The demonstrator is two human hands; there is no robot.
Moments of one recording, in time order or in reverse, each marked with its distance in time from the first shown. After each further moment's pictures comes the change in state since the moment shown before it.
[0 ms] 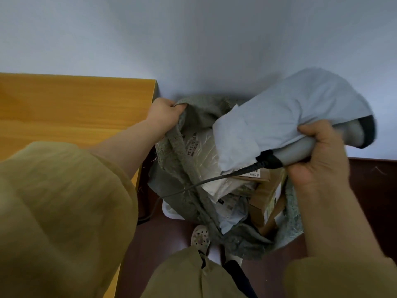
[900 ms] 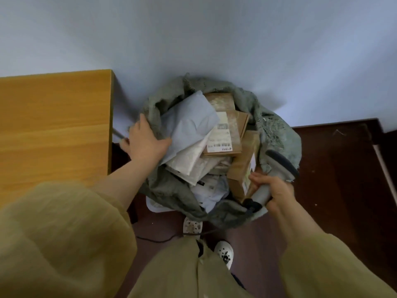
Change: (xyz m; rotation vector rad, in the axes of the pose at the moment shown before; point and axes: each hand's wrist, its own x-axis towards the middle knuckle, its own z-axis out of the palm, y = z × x) left_hand -0.055 -0.066 0.066 0.480 0.077 0.069; right_hand 0.025 0.062 -0.173 -0.398 0.317 0.308
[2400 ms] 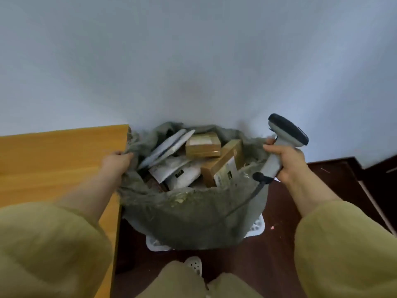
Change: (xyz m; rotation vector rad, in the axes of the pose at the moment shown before) left_hand -0.009 -0.012 -0.116 -0.581 -0.002 -0.273; right_hand -0.089 -0.135 0.005 0.110 -0.263 -0.504
